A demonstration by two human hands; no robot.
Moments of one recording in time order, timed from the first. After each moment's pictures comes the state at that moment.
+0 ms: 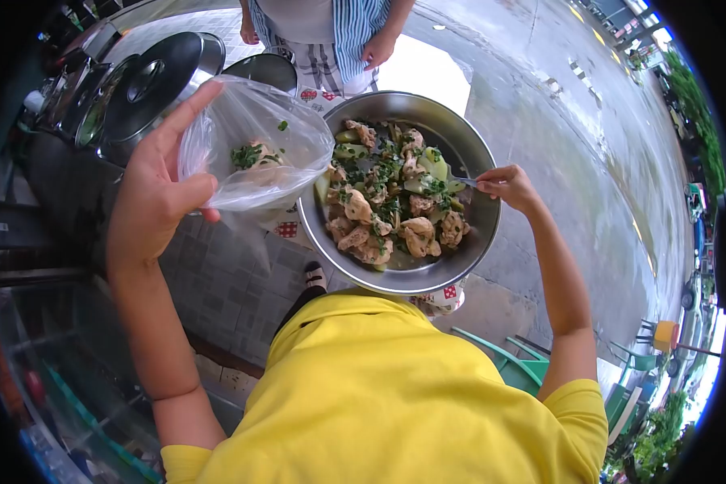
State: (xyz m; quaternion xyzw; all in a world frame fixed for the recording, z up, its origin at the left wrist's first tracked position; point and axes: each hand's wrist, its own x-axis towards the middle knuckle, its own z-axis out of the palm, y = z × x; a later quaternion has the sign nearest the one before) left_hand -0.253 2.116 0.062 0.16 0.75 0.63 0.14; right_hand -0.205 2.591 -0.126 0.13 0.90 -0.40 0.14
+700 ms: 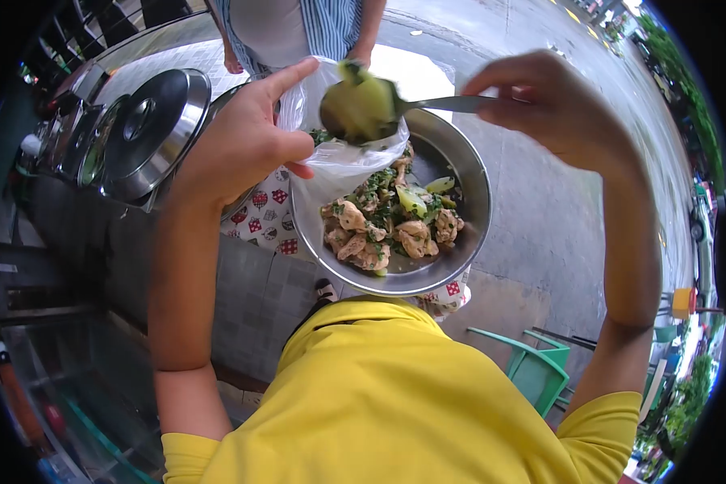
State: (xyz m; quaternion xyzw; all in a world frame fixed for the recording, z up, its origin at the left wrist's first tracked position) left_hand -0.285 2.193 0.066 0.26 0.77 0.54 0.23; right_hand -0.203 2.471 0.121 -0.15 0.96 -0.23 0.00
